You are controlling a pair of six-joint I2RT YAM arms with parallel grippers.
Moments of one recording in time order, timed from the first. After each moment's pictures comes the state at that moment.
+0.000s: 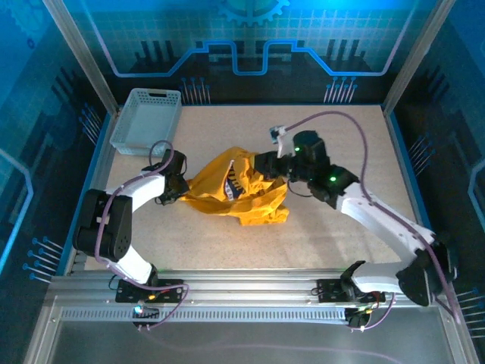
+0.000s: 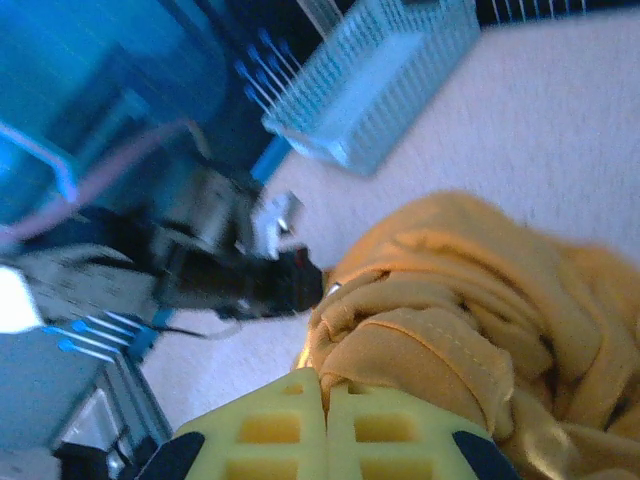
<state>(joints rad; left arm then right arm) -0.15 1.61 0.89 -0.52 -0.18 -0.74 0.61 1.25 1.11 -0.24 -0.32 0.50</state>
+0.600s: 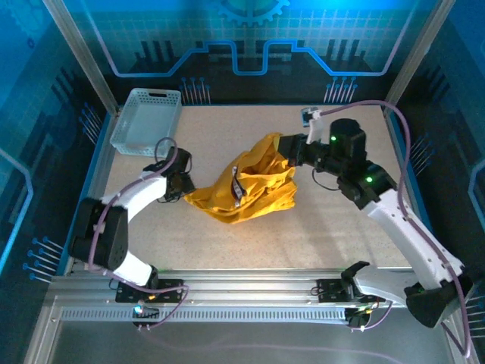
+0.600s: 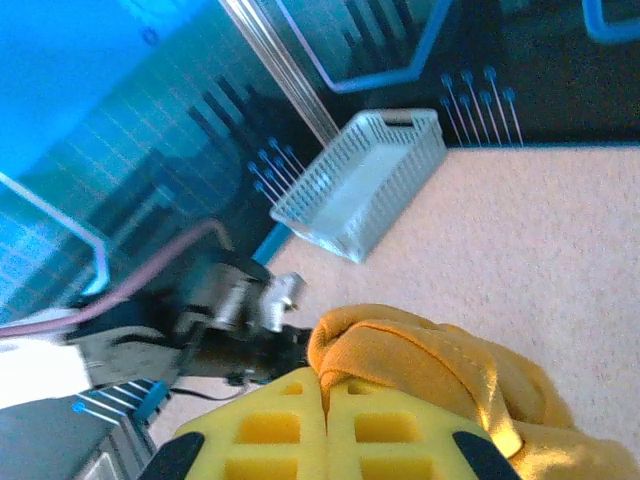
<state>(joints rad) -0.26 1.49 0.93 -0.61 -0.18 -0.71 0.50 1.14 1.23 -0.39 -0.32 0.47</state>
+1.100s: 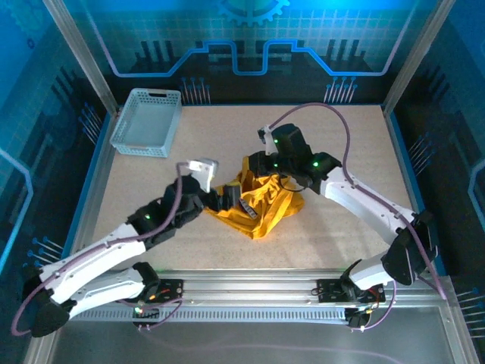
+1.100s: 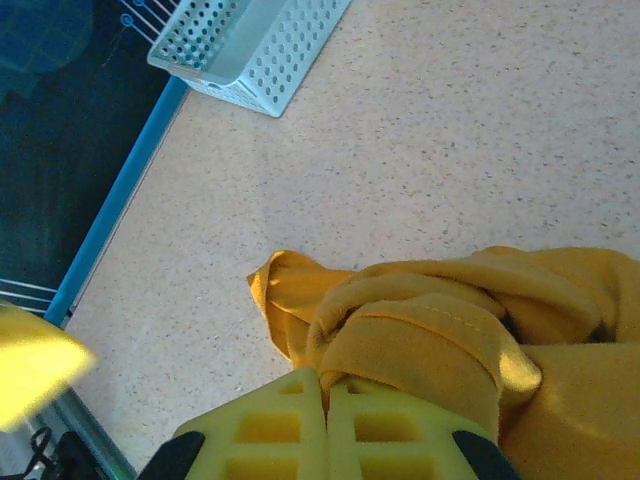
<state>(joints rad) -0.80 0.94 0.70 -0.15 -0.20 -0.37 0.67 1.45 1.30 -0.48 -0.18 0.50</state>
